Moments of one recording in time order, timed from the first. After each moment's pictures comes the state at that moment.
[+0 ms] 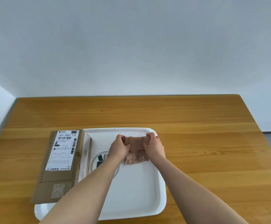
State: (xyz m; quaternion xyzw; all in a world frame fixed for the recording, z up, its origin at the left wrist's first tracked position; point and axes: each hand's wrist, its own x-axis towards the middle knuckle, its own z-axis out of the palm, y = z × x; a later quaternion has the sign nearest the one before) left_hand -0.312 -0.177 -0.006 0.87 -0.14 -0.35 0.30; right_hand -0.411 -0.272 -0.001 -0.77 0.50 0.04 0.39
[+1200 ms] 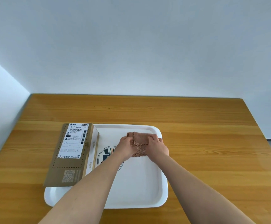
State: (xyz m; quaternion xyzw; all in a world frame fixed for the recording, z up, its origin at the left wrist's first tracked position) left_hand -0.326 -0.154 0.018 0.85 -0.26 -0.40 0.23; right_hand -0.421 -0.253 0.007 -0.88 0.39 0.18 0.21
